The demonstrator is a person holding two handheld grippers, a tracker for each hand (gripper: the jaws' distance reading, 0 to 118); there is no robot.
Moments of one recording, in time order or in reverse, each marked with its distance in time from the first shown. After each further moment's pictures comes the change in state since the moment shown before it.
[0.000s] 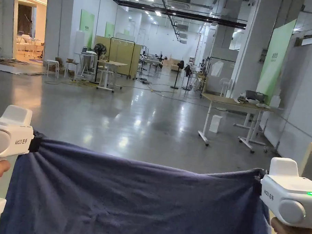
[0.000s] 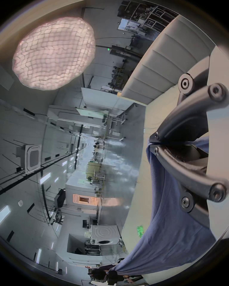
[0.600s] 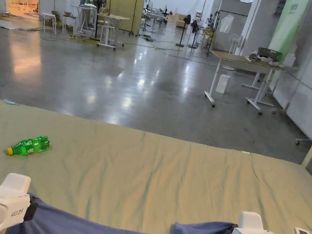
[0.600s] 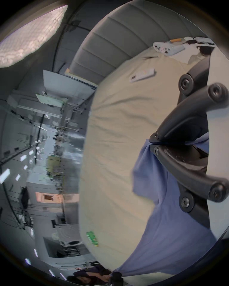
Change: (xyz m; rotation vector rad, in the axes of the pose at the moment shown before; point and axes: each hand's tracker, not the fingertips) left arm 0.054 -0.205 -0.125 -0.371 -0.086 -0.028; right arm -0.065 -0.215 -0.097 -0.430 0.088 -0.010
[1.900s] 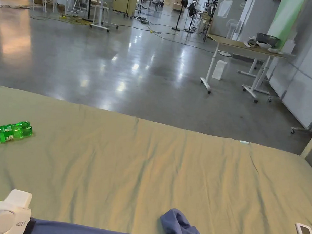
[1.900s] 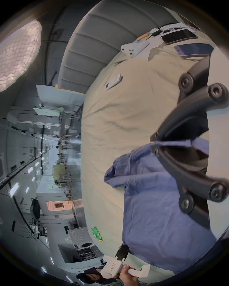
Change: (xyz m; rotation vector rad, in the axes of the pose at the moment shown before) left arm 0.038 -0.037 -0.140 -0.246 -0.039 -0.016; right arm -0.009 -0.103 0.026 -0.093 0.040 -0.116
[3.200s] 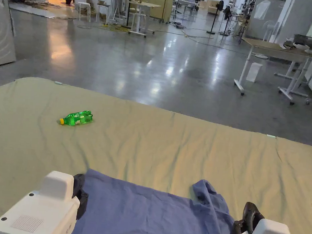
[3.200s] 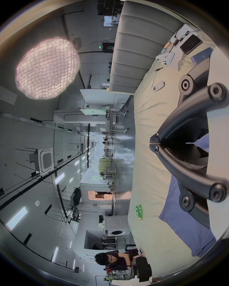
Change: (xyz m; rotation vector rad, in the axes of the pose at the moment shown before) left arm 0.038 -0.168 0.308 0.662 0.041 0.088; right arm -0.096 0.000 0.203 0.604 -0.002 0.019
